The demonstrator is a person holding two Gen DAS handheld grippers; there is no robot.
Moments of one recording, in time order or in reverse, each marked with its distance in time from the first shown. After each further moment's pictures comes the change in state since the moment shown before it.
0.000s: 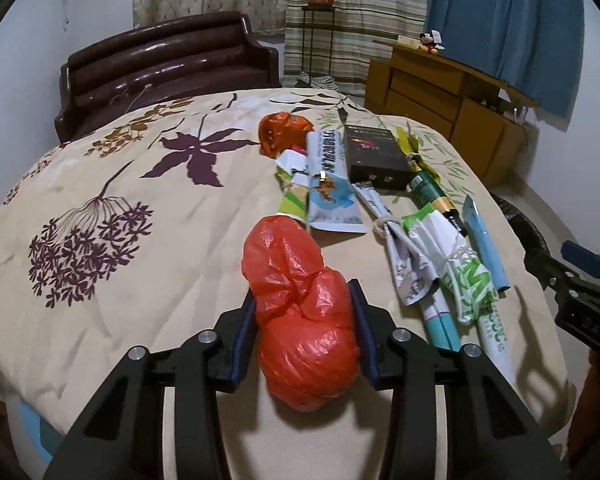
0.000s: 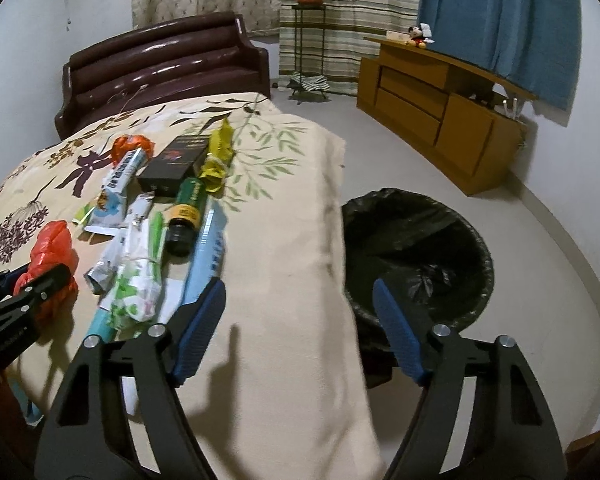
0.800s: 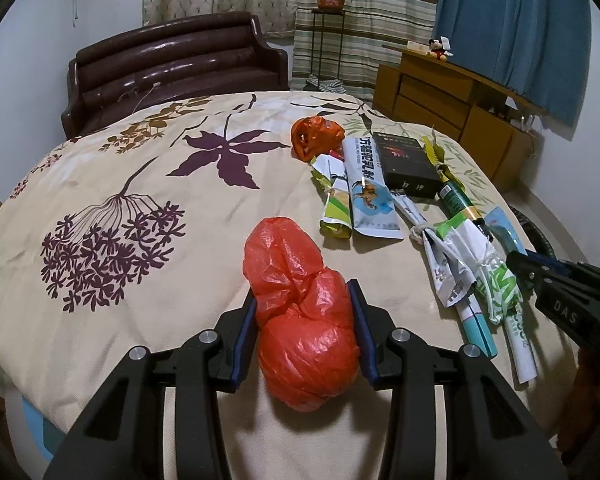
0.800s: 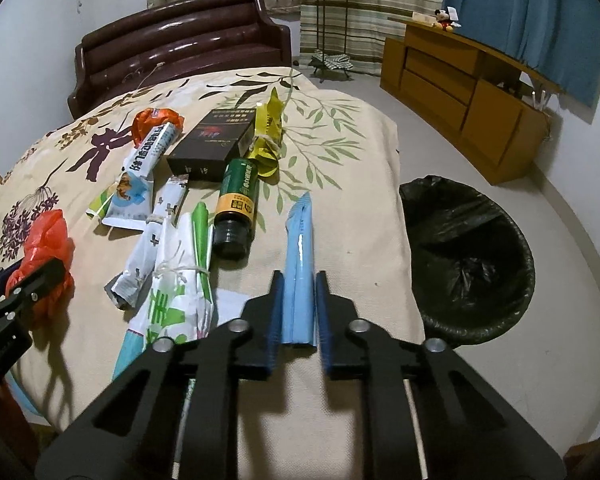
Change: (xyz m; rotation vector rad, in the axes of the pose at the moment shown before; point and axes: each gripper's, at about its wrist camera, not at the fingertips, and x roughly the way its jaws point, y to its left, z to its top) left arm -0.004 0.026 0.000 -0.012 -0.014 0.016; right arm 0.029 0.035 0.009 -0.027 0.081 0.058
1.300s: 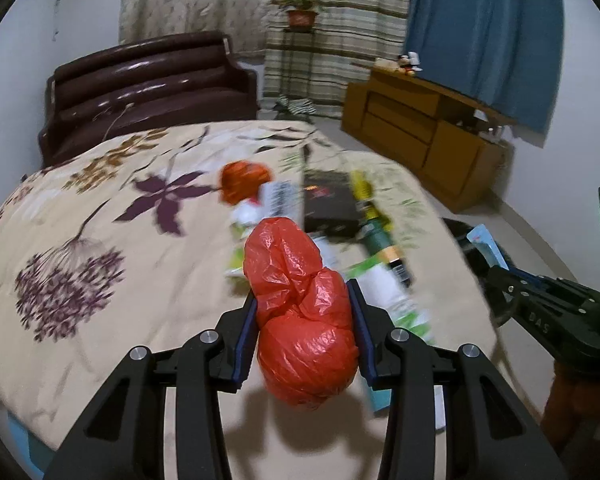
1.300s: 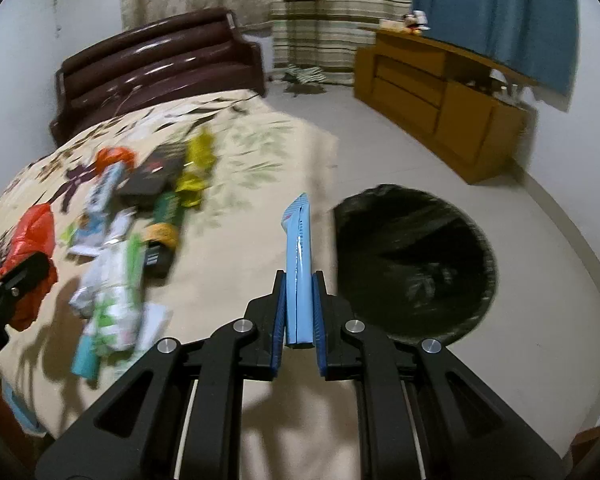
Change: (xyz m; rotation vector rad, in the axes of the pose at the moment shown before) left arm -0.016 -0.070 0.025 0.040 -0.073 -0.109; right arm -0.020 -0.066 0.004 0.083 -0.061 -0.071
